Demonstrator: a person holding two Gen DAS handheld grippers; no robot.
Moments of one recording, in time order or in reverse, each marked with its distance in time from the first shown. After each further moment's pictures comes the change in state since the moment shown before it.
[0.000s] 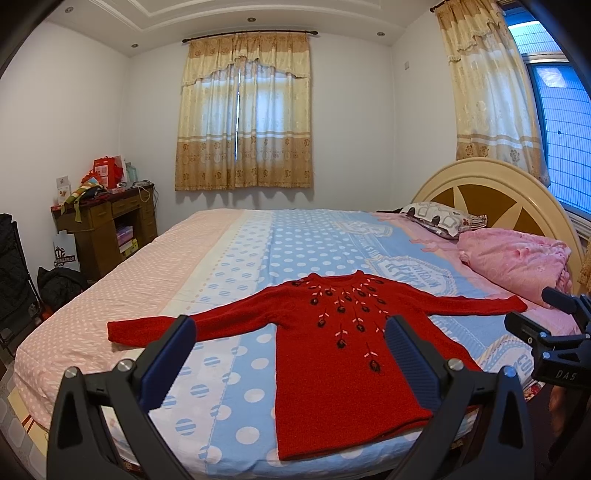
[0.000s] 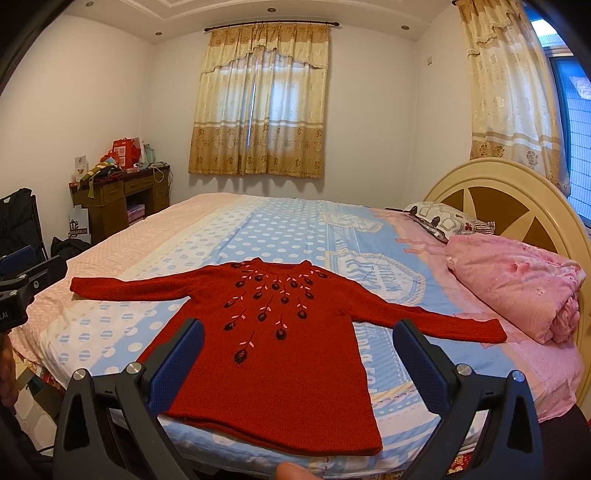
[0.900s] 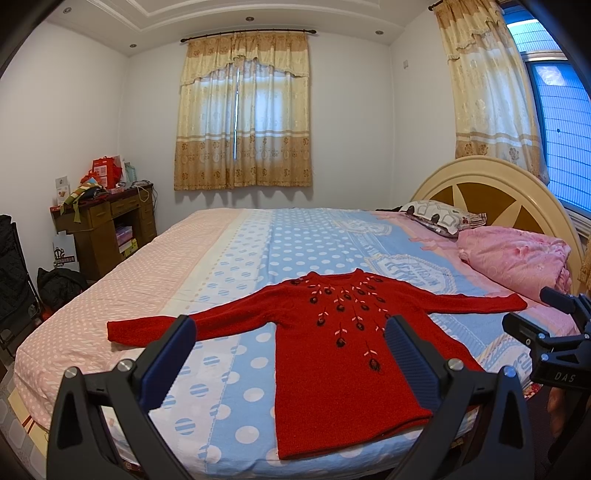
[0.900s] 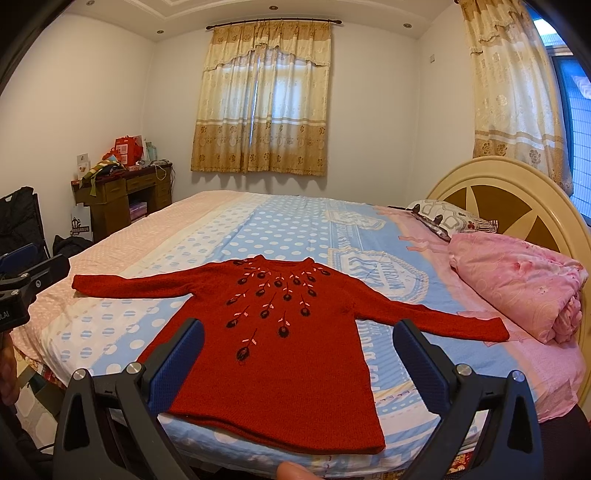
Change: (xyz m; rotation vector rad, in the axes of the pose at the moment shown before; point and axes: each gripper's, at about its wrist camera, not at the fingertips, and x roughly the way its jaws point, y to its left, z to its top) left arm 0.000 0.000 -0.001 0.000 0.003 0.003; right arm 0.001 0.003 -0.001 0.002 0.008 0.001
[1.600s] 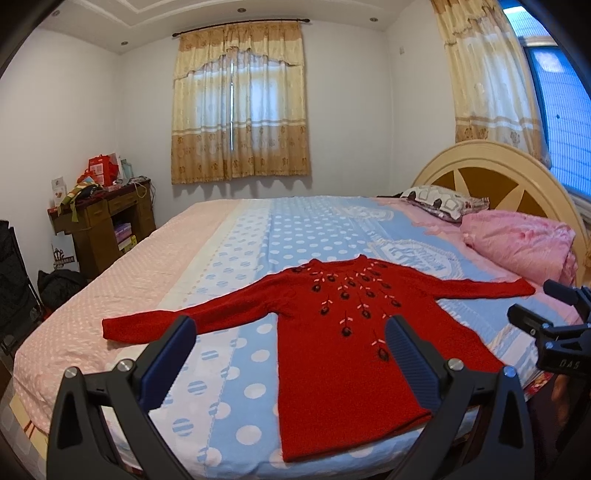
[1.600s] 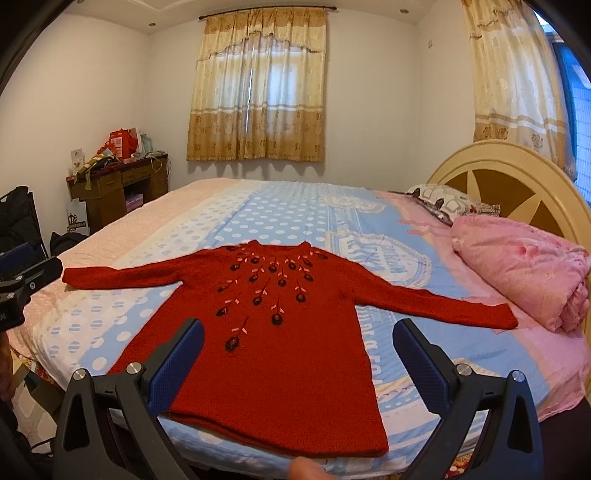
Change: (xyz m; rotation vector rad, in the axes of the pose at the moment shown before) left arm 0.027 -0.007 -0.014 0.045 0.042 0.016; right arm 0.038 -0.016 -0.014 0.023 0.067 0.004
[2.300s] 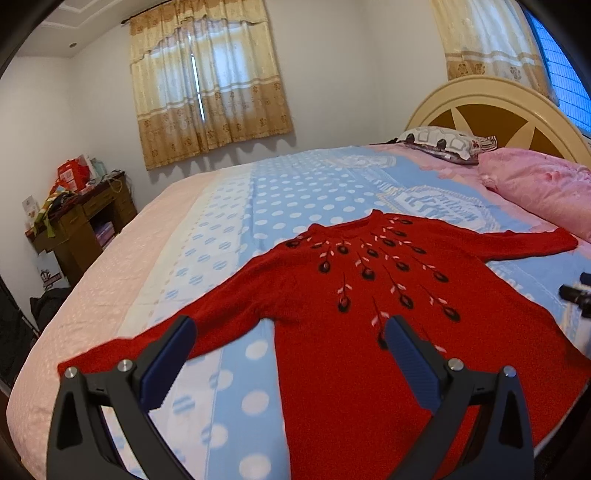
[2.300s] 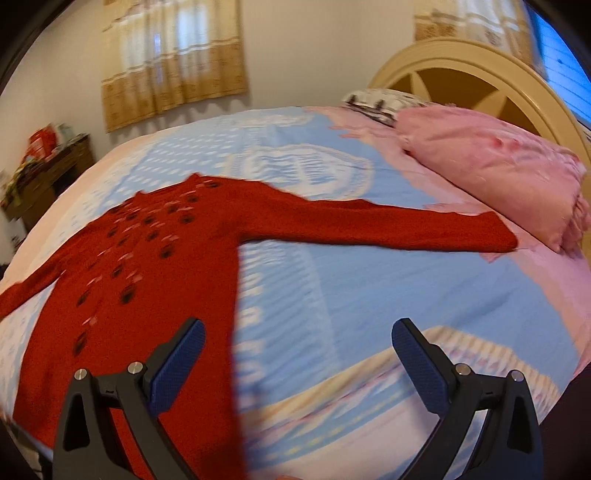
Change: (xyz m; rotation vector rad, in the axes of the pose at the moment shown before) left arm 0.147 -0.016 0.010 0.155 0.154 -0.004; right arm 0.134 -0.148 -0.036 0.241 0.282 -0.183
